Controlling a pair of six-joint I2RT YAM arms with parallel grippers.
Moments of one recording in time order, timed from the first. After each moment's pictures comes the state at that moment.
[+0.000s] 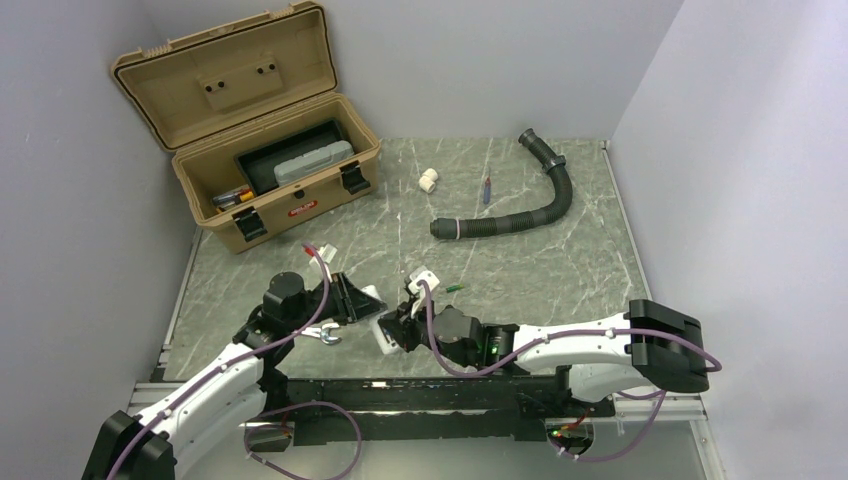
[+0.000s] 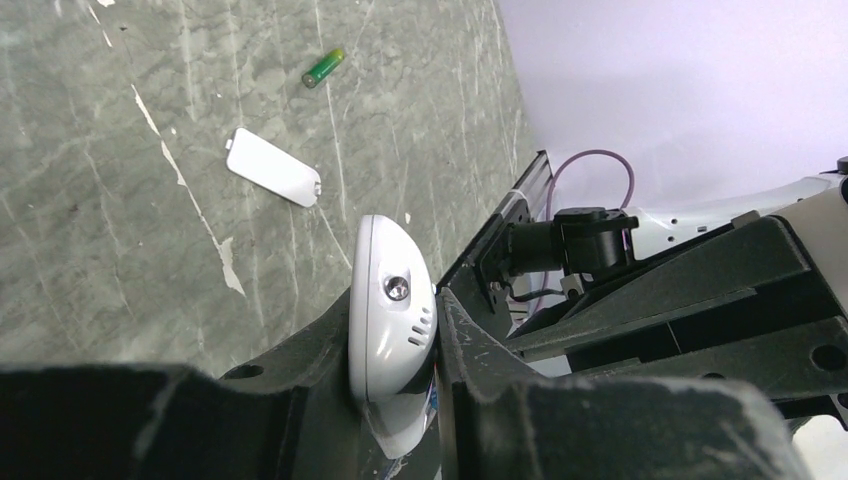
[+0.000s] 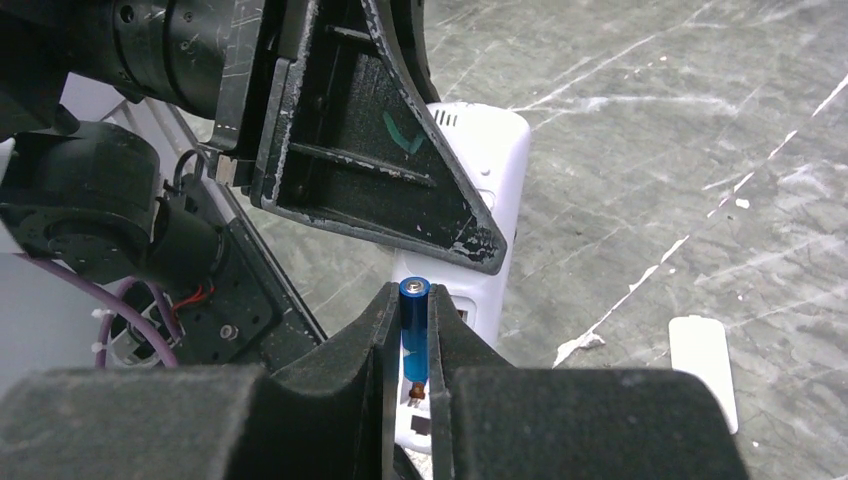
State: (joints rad) left arm -0.49 0.72 0.20 0.25 0.55 -0.90; right arm 1.37 1.30 0.57 0.48 0.38 0.43
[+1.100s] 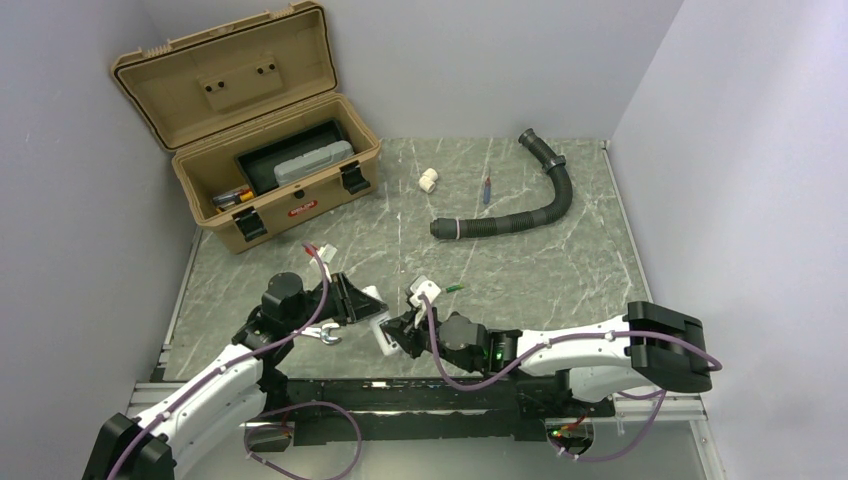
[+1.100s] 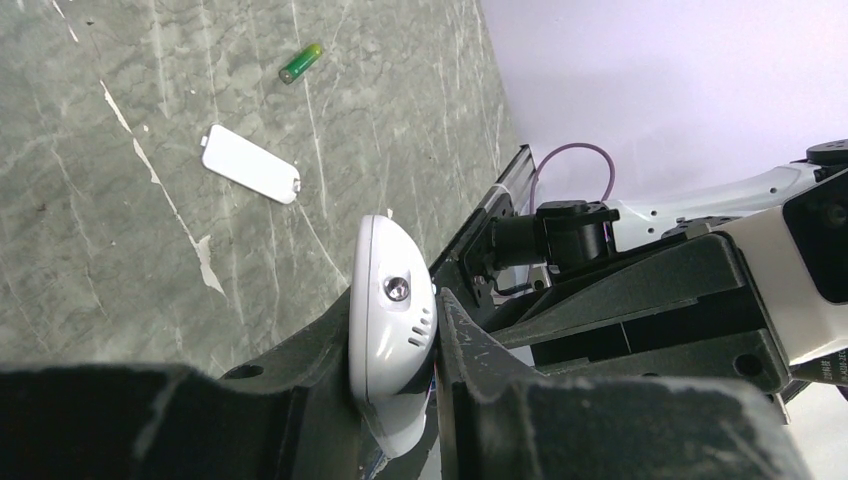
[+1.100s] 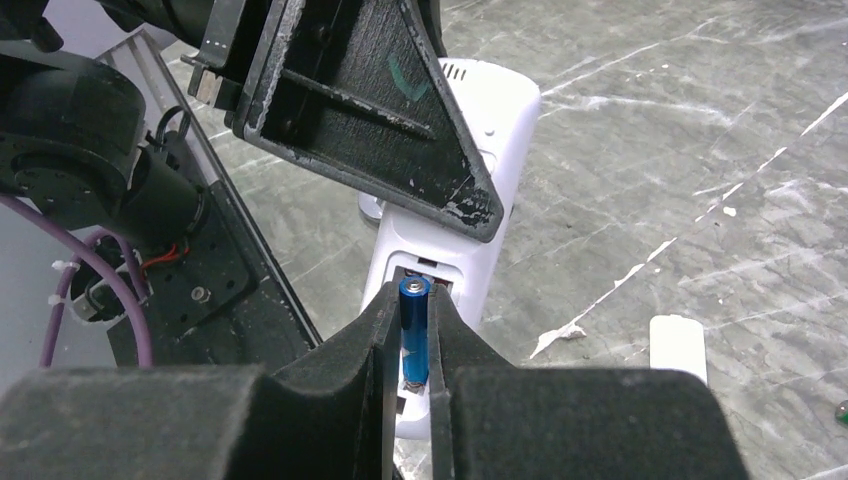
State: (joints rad) left arm -0.49 0.71 0.20 0.26 0.58 -0.93; right arm 1.39 1.29 0.50 0.57 0.36 0.31
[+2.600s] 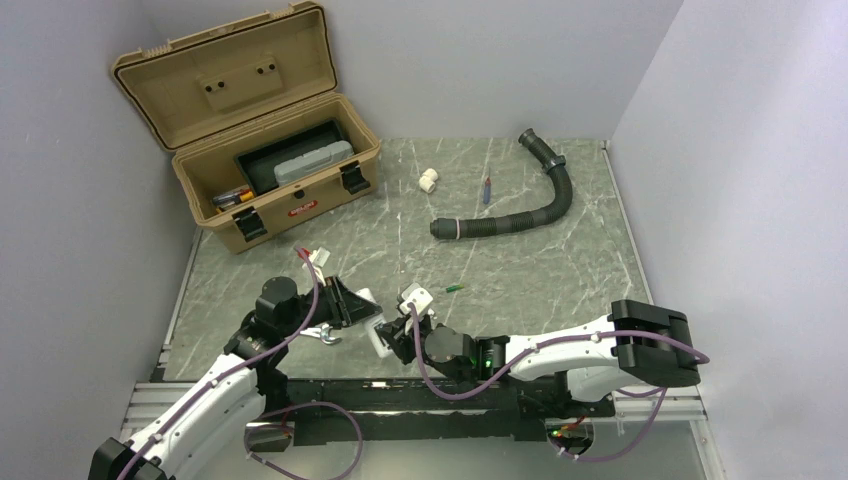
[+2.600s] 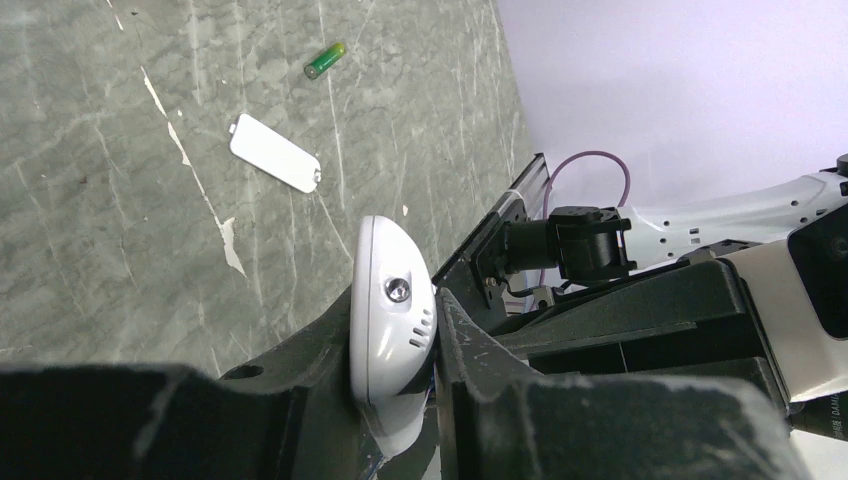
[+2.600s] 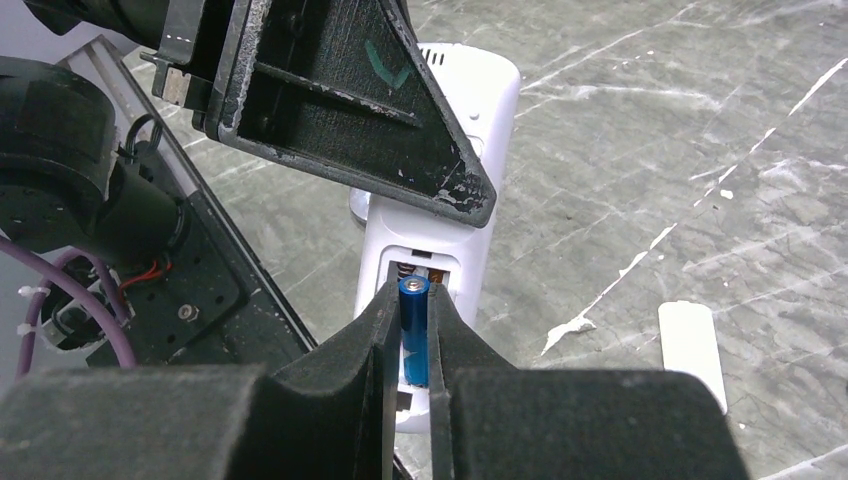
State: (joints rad) left arm -0.47 0.58 0.20 0.12 0.55 -0.91; right arm 1.47 1.36 0.55 0.54 0.51 0.34
